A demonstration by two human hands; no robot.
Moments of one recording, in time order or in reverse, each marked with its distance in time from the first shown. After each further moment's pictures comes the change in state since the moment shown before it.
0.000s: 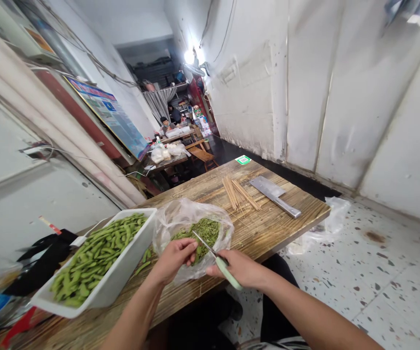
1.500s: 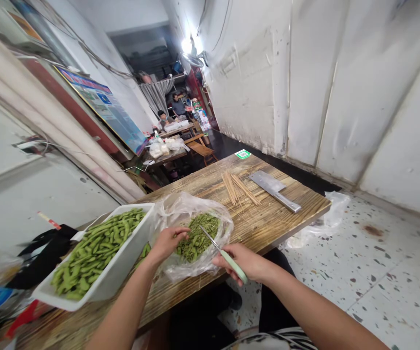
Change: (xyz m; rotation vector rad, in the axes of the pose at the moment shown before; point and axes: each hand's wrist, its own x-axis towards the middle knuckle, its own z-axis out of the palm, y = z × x) left_hand 0.040 -0.029 -0.050 0.694 0.126 0.086; right_hand -0.004 0.011 -0.002 0.402 -0.089 0.245
